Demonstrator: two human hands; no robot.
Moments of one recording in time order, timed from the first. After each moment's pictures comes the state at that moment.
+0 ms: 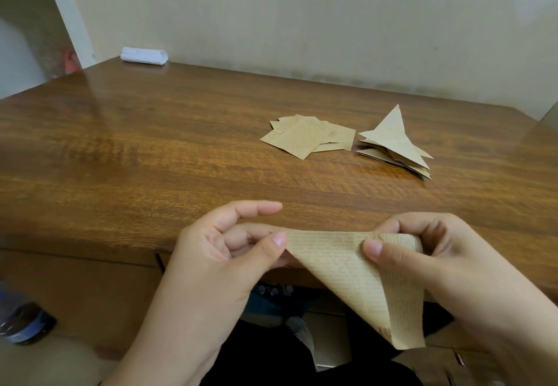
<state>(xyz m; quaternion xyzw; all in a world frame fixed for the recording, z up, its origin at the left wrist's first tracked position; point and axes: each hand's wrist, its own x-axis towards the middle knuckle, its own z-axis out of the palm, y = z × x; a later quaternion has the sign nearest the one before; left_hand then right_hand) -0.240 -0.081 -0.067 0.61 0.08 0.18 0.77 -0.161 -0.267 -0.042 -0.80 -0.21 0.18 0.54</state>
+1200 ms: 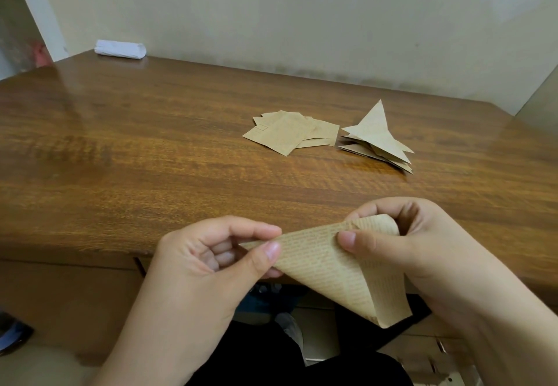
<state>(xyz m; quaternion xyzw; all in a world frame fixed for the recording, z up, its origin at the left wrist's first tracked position) -0.239 -0.081 -0.079 0.66 0.02 0.21 0.73 -0.157 -0.260 -0.036 -0.73 -0.17 0.22 0.63</state>
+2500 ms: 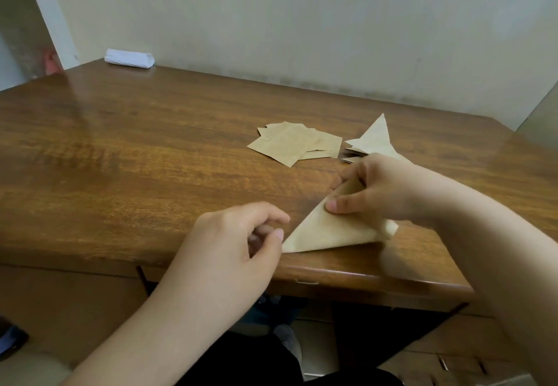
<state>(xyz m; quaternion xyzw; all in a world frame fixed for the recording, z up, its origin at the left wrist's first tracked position) -0.216 -0.074 -0.071 0.88 0.02 0.23 0.41 -0.079 -0.233 -0.010 -0.94 -0.23 0.16 0.21</state>
